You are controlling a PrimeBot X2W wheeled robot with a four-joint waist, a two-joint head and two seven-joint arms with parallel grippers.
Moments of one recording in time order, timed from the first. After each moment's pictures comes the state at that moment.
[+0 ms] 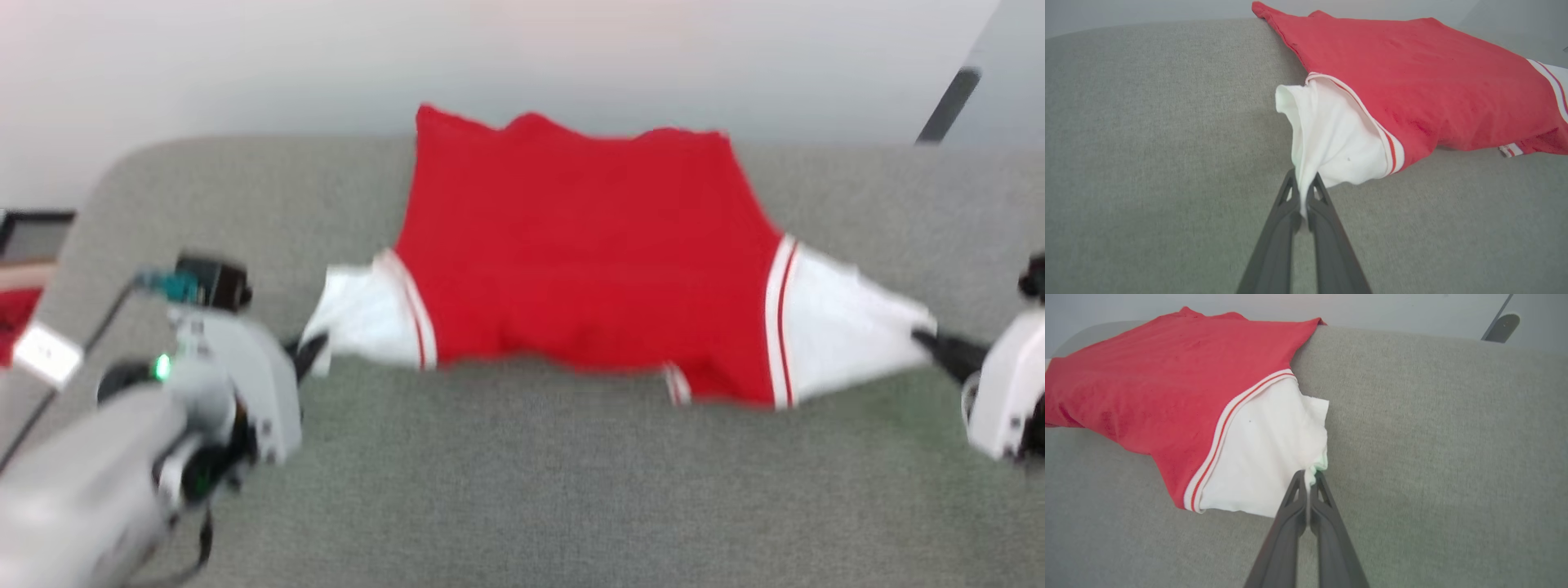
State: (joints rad) left arm -0.92 0.73 -1.23 0.51 -1.40 0.02 0.06; right arm -0.61 -0.71 0.59 0.45 1.00 0.13 0.33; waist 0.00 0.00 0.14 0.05
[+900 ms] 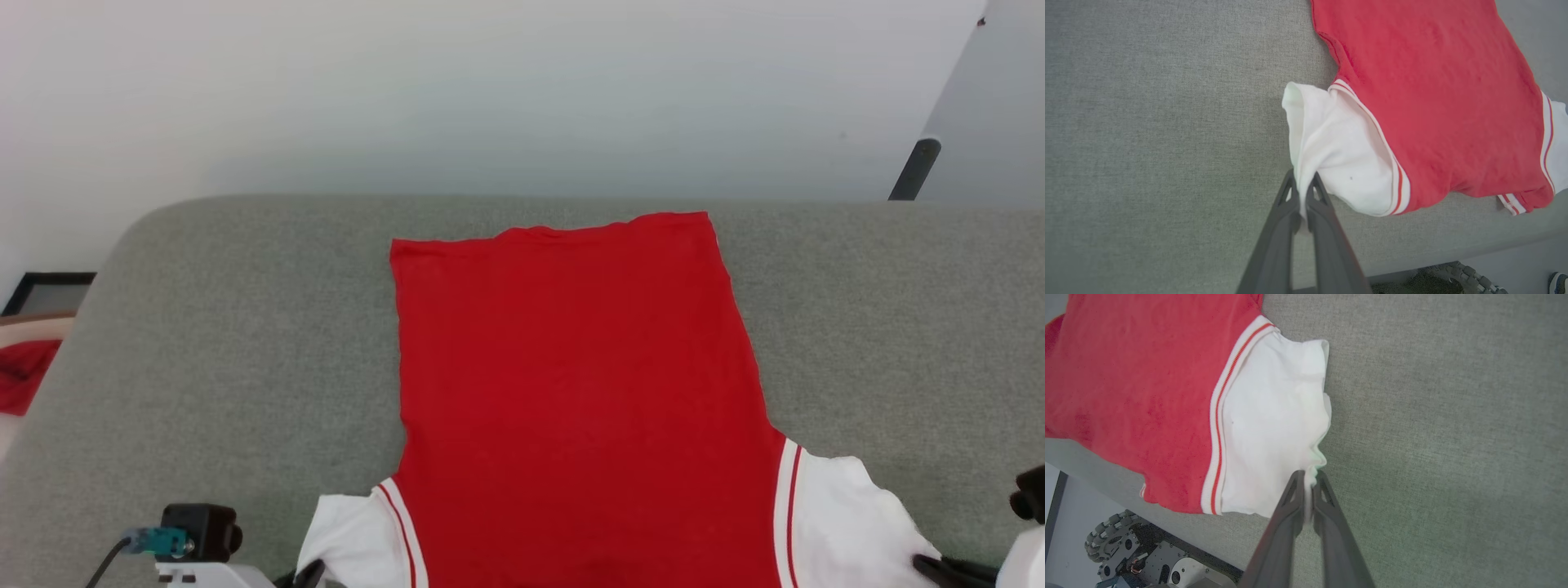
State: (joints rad) left arm -0.43 1.03 -1.24 -0.15 -1.54 0.43 -0.15; right arm -0.06 -0.81 0.45 0.15 1.07 0.13 0.44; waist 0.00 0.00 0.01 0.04
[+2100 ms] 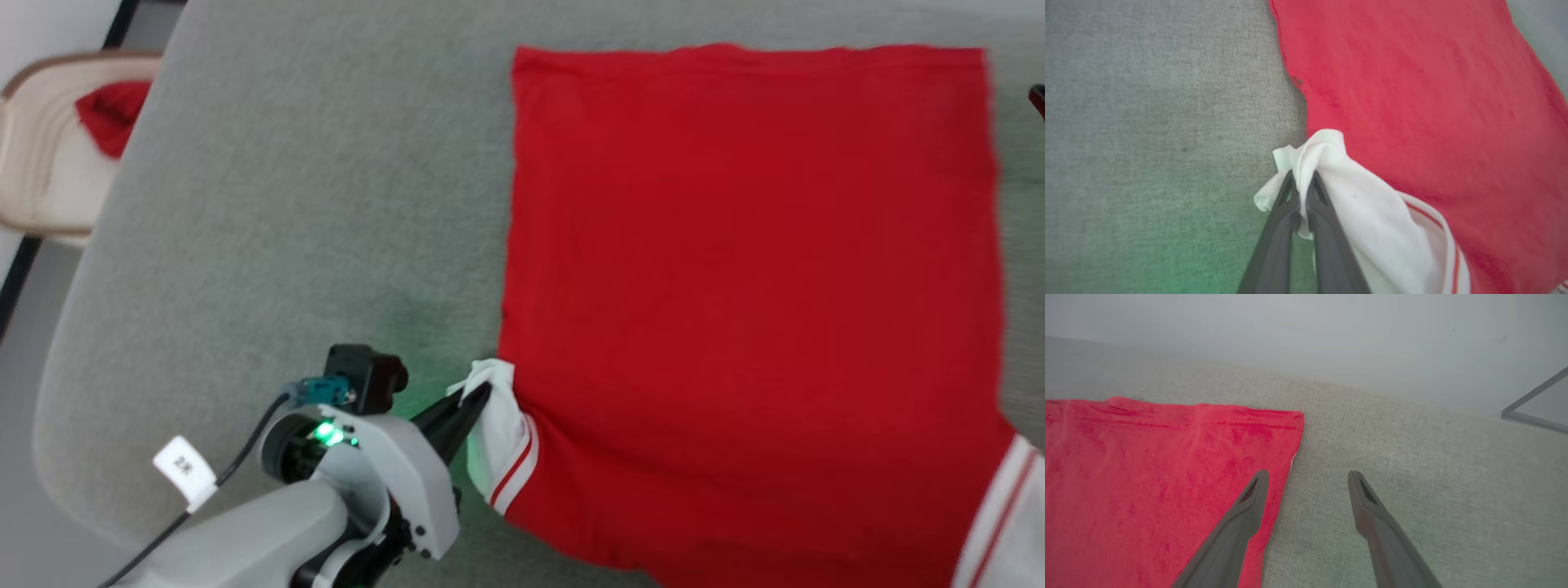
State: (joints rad) left arm -0.74 0.68 -1.25 0.05 -1.29 0.27 -0.14; right arm -0.95 -0.57 0.21 0.59 0.59 0.13 0.58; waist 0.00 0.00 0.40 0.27
